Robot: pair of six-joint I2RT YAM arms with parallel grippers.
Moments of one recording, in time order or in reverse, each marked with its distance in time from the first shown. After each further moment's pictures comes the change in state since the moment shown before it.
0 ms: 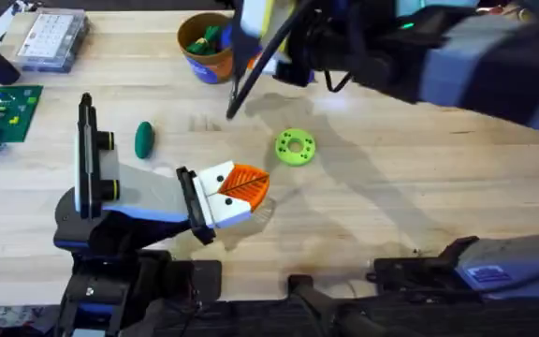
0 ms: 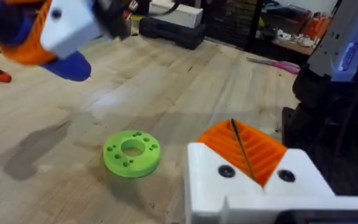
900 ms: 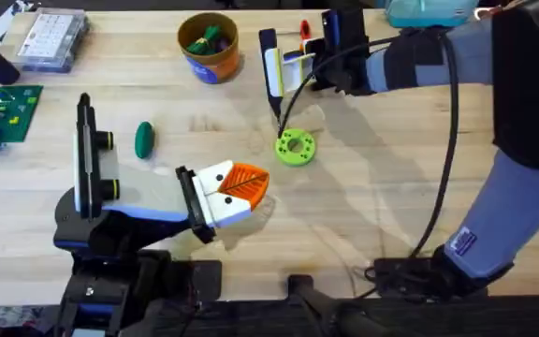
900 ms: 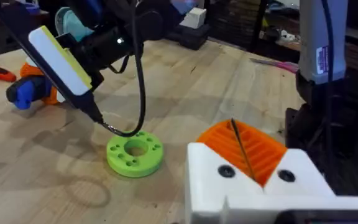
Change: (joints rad) left arm 0.000 0.000 0.000 0.001 -0.013 0.000; right arm -0.241 0.462 0.014 0.315 0.199 -0.582
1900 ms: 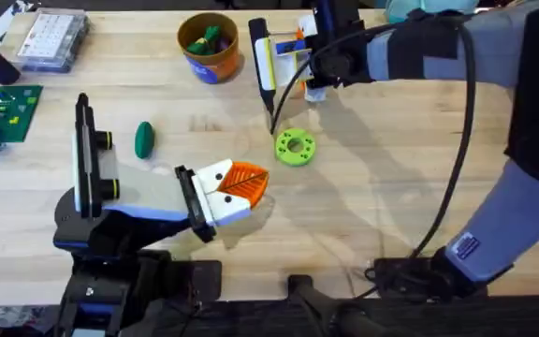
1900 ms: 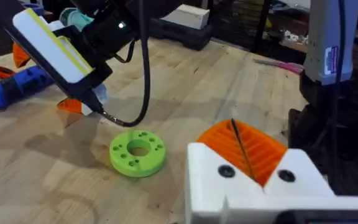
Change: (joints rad) left arm 0.000 0.000 0.000 0.003 -0.013 0.000; right arm 0.046 -0.055 0.075 -0.271 0.065 0.074
